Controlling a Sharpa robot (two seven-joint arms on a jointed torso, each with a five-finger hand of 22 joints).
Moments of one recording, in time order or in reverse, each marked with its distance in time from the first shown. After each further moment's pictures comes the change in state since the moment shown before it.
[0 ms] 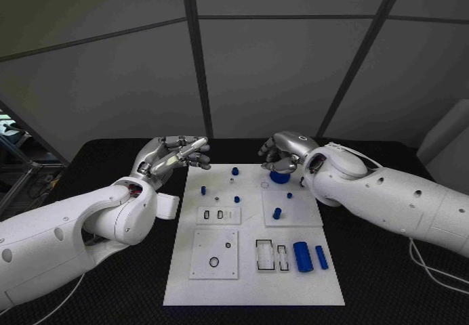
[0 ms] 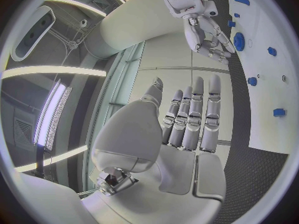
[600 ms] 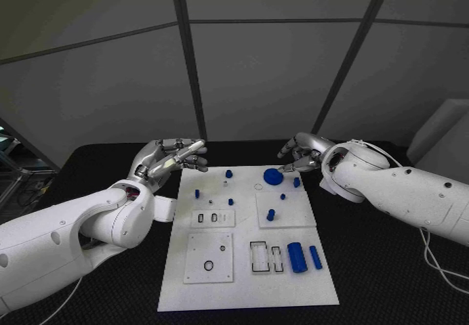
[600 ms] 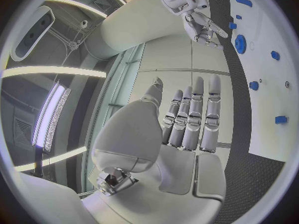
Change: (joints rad) left arm 0.000 0.008 0.000 -0.009 0.000 0.002 -0.002; left_hand 0.000 0.000 0.000 0.000 0.000 0.000 0.000 0.000 0.000 0.000 0.000 0.000 0.000 0.000 0.000 0.000 0.001 0.000 0.000 0.000 0.000 0.000; right arm 0.002 -0.102 0.037 0.014 0.216 0.125 -0.085; right_hand 0.056 0.003 -0.230 0.080 0.001 -0.063 -0.001 0.046 0.029 0.208 -0.019 1.137 1.134 0.001 -0.023 0.181 0.253 -0.047 0.093 -0.016 0.154 0.252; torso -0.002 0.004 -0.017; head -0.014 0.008
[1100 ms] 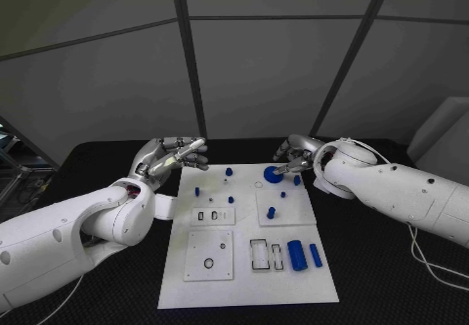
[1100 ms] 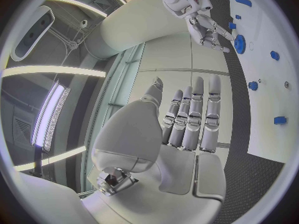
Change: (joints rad) left arm 0.000 0.009 0.000 -0.008 0.000 0.003 -0.002; left_hand 0.000 0.000 0.000 0.000 0.000 0.000 0.000 0.000 0.000 0.000 0.000 0.000 0.000 0.000 0.000 0.000 0.000 0.000 0.000 0.000 0.000 0.001; right arm -0.001 0.055 0.001 -0.052 -0.016 0.057 -0.036; right_hand 0.011 0.011 -0.014 0.008 0.000 -0.004 0.004 0.007 0.003 0.014 0.003 0.033 0.045 -0.003 0.004 0.012 0.025 0.000 0.010 0.003 0.018 0.034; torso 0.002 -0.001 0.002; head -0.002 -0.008
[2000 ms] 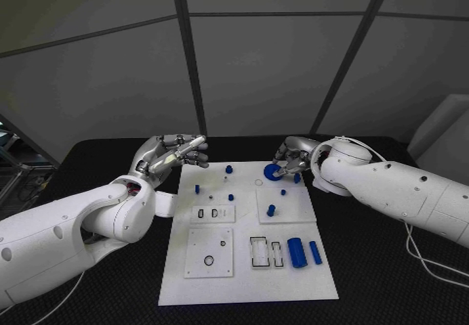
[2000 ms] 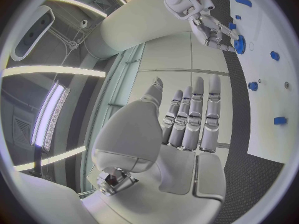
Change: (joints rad) left arm 0.000 0.001 0.000 -0.003 0.000 0.003 -0.001; left_hand 0.000 0.000 0.000 0.000 0.000 0.000 0.000 0.000 0.000 0.000 0.000 0.000 0.000 0.000 0.000 0.000 0.000 0.000 0.000 0.000 0.000 0.000; right arm -0.002 0.030 -0.001 -0.034 -0.029 0.072 -0.015; right_hand 0.009 0.009 -0.009 0.009 0.013 -0.004 0.004 0.013 0.006 0.011 0.004 0.016 0.024 0.003 0.003 0.012 0.001 -0.016 0.007 0.000 0.009 0.020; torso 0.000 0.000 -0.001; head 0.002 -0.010
